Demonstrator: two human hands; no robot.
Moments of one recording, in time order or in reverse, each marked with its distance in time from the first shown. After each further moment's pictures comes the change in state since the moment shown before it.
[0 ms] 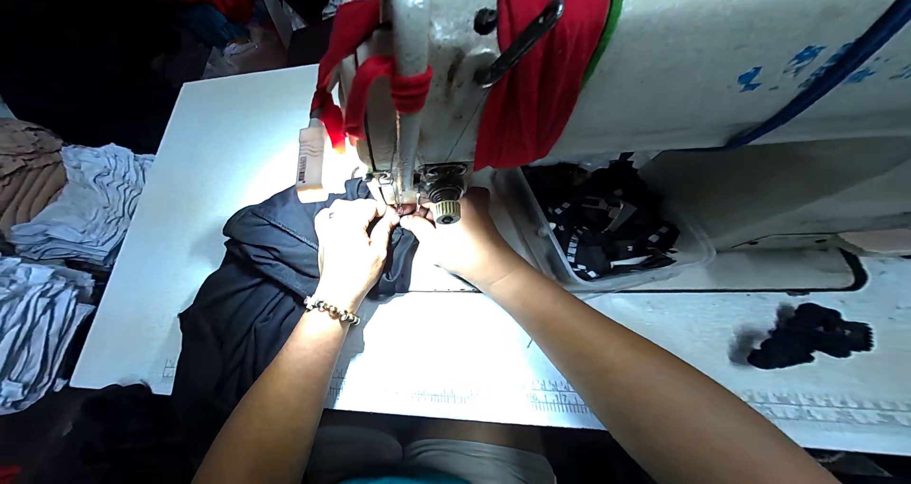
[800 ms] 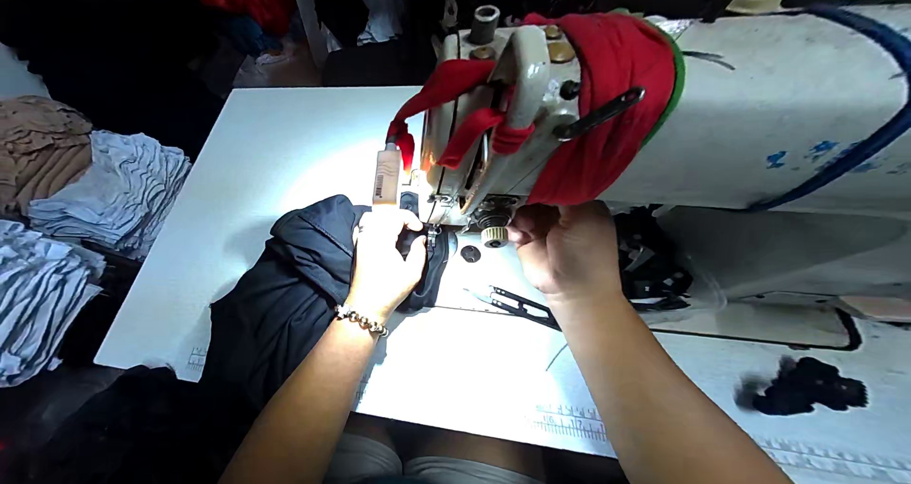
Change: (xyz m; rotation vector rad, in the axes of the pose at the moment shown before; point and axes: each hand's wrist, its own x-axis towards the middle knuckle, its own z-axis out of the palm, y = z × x) left_hand -0.006 0.000 0.003 -0.174 0.175 0.005; right_hand 0.002 -0.007 -0.045 1.291 0.425 0.366
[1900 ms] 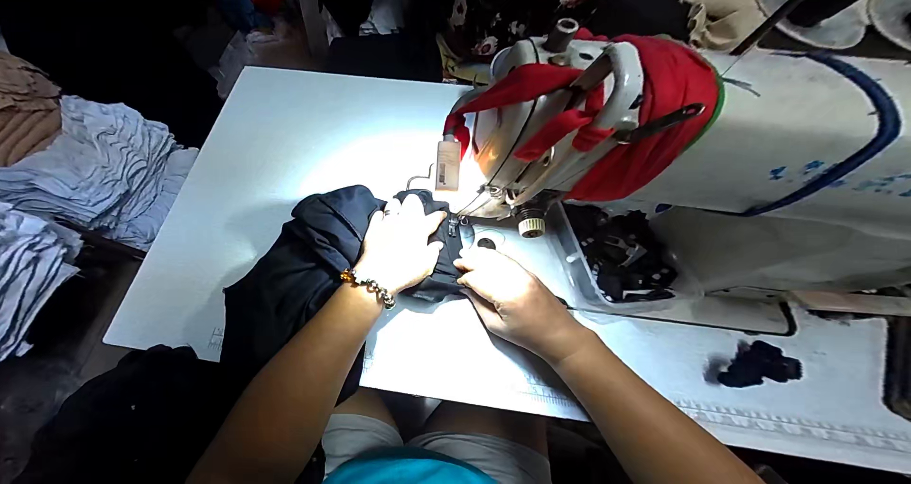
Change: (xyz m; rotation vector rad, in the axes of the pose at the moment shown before) left_hand 0.028 0.009 -0.036 0.414 -0.710 -0.065; right_hand -0.053 0.033 -0.030 -1.387 -0.849 -0.790
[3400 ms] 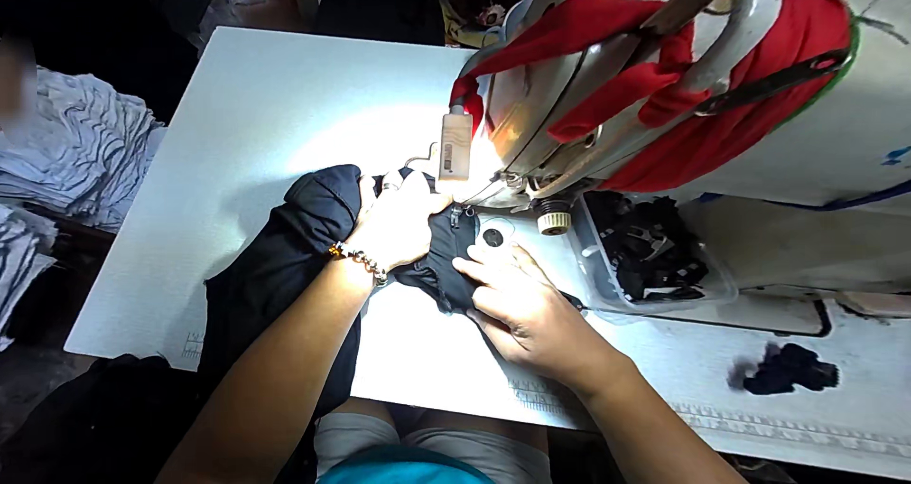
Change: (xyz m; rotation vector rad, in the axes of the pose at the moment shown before) left_hand 0.023 -0.010 -0.004 -0.046 -0.071 0.034; right_hand -0.012 -0.010 -0.010 0.027 -0.116 0.061
